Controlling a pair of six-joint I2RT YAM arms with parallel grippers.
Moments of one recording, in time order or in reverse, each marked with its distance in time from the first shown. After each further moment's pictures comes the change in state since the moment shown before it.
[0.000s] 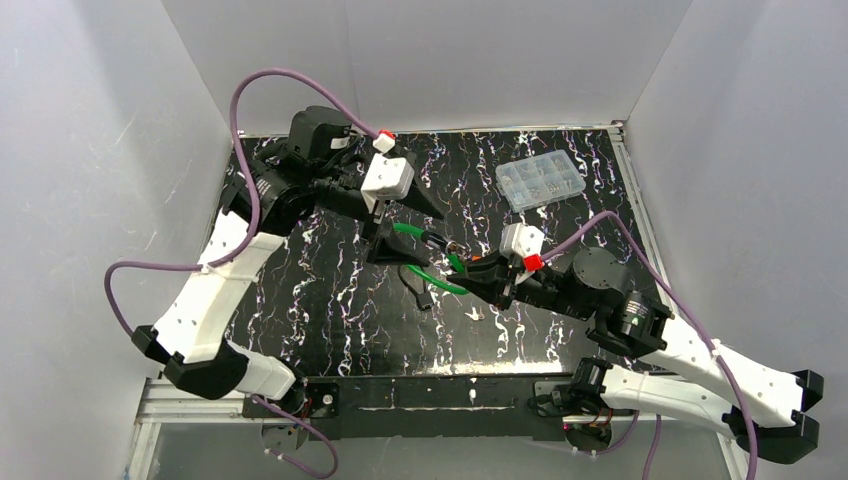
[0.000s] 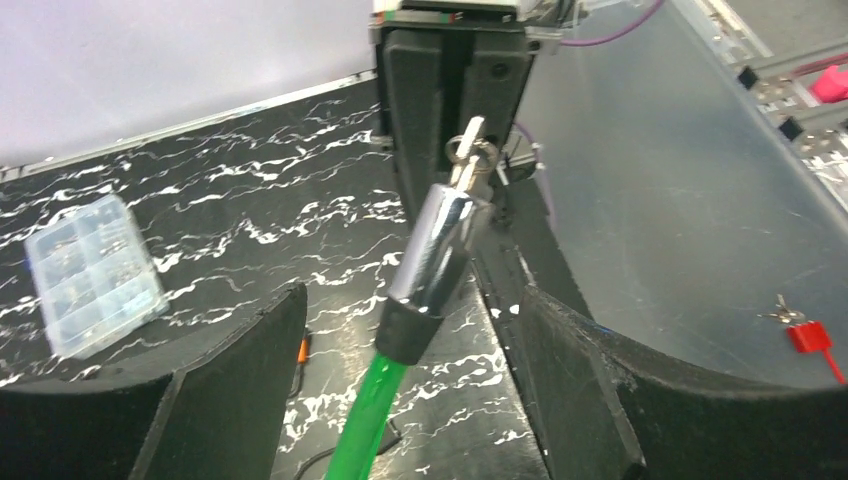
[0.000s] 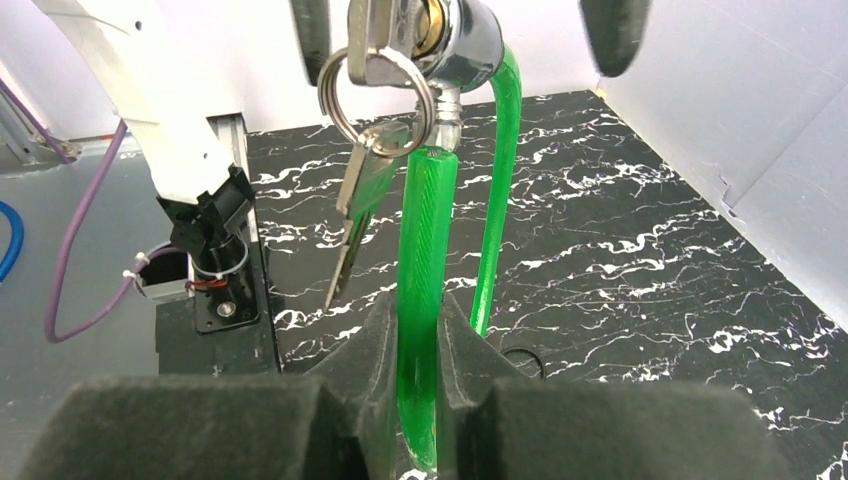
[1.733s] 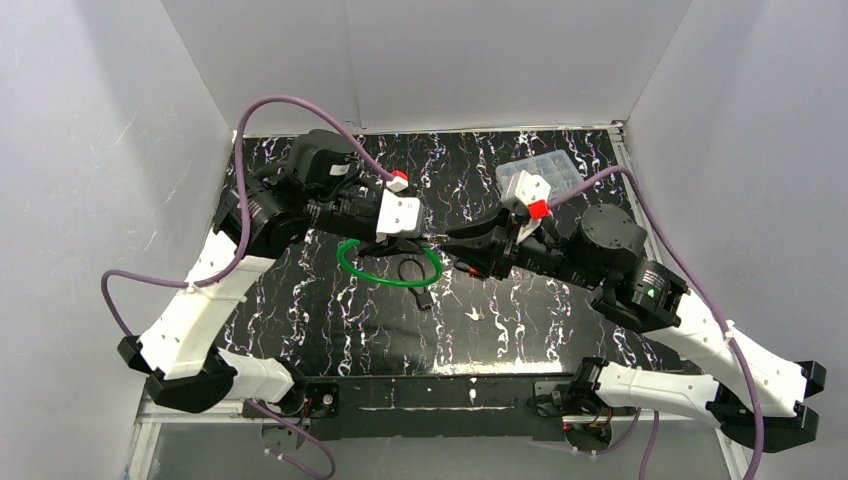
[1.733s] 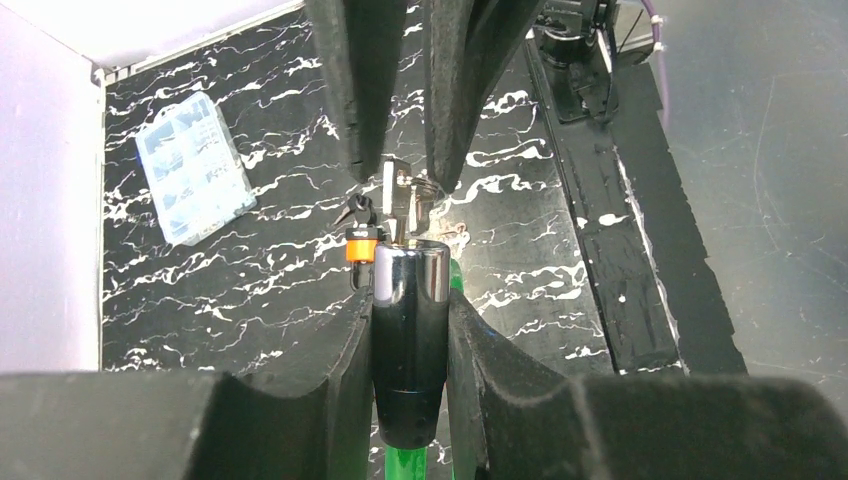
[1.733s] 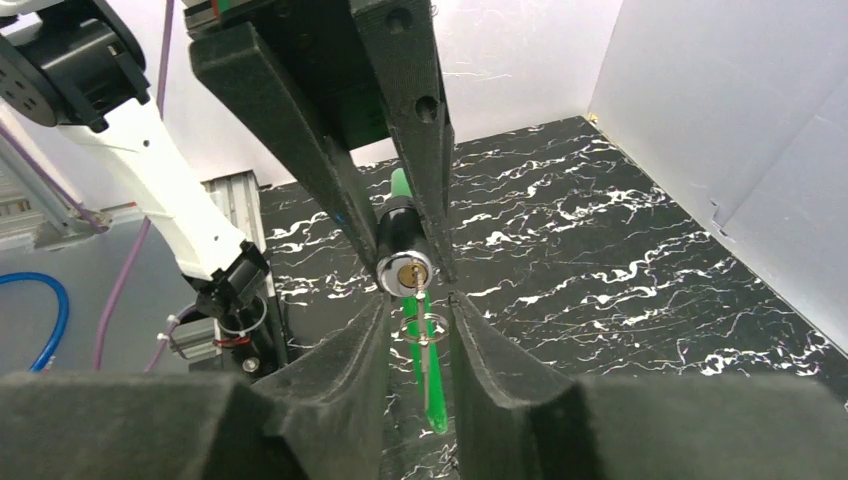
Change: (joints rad) left arm -0.100 -0.085 -0.063 -0.079 -0.351 0.163; right arm -0.051 0.187 0.359 -0.164 -0.027 0.081
